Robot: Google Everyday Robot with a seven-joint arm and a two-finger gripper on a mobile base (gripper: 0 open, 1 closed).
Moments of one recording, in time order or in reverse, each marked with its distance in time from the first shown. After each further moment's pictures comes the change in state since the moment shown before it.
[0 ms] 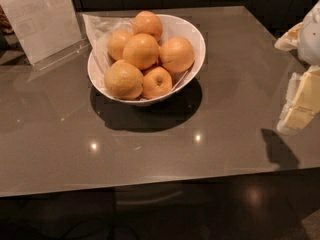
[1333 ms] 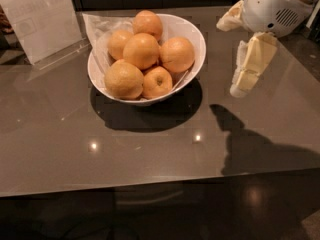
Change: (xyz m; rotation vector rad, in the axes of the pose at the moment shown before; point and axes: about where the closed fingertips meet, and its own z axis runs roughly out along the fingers) arm -0.091 -0.046 0.024 -0.117 -0.233 -0.186
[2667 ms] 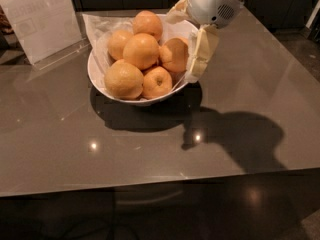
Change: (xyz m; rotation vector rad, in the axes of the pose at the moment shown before) arm -0.083 -0.044 0.053 -0.082 -0.174 -0.220
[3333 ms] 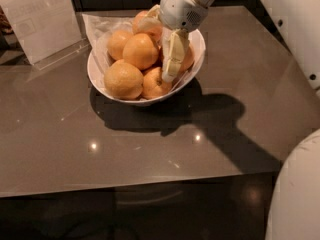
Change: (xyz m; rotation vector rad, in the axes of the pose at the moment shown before) arm -0.028 -0.031 0.055 -0.093 -0.073 -0.099
